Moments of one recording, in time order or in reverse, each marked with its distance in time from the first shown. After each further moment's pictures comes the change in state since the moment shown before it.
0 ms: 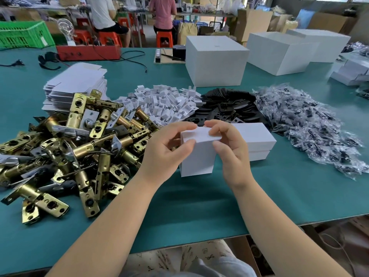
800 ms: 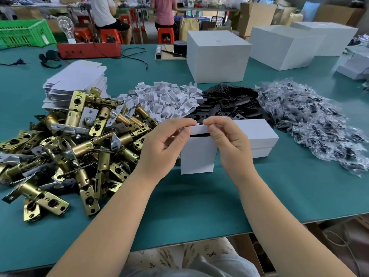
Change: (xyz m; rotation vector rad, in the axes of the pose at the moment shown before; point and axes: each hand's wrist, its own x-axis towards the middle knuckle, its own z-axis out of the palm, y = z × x) left_hand 0.002 -0.006 -0.005 0.153 0.036 0.127; right_hand 0.008 -0.007 0.003 -0.002 -0.008 0.062
